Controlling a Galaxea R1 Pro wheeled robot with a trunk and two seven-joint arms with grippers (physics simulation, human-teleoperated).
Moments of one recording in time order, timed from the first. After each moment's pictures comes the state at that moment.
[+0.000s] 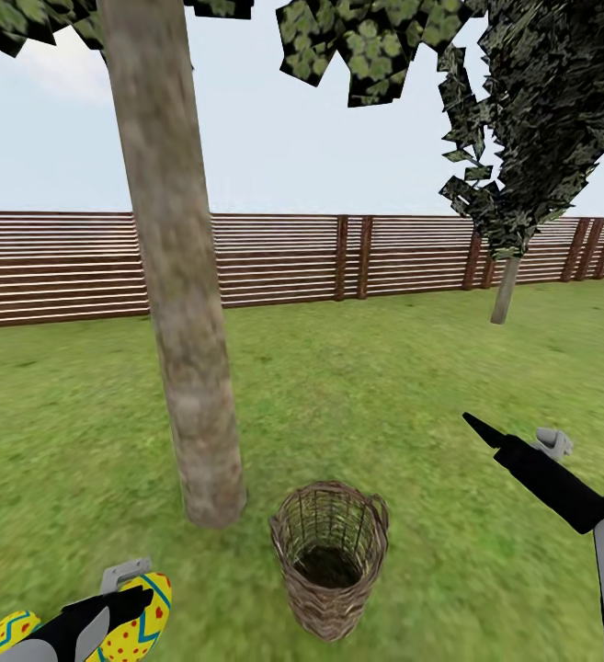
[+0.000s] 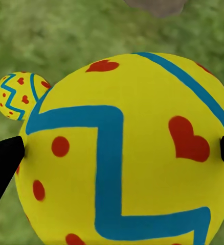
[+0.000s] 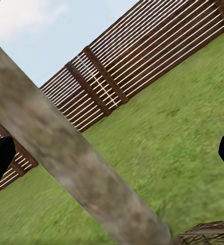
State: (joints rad) left arm -0.59 0.19 0.08 -0.12 0.19 0.11 -0.02; right arm -0.34 -0.07 -0.58 -1.59 -0.47 0.76 0.67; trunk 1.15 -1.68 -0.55
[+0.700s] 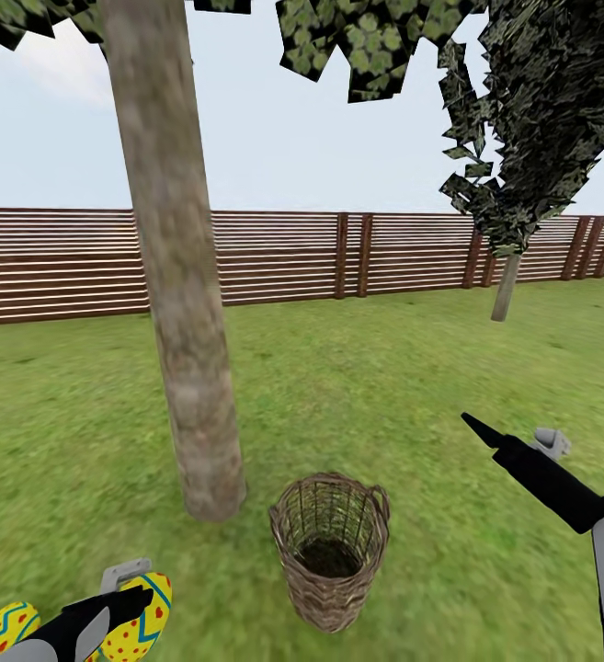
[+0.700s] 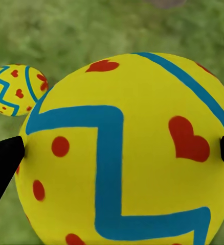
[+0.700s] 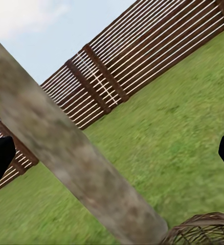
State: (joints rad) left arm -0.59 0.19 0.08 -0.12 0.19 0.10 -0.02; right arm -0.34 -0.07 -0.58 -1.59 -0.47 0.76 0.67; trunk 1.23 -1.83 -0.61
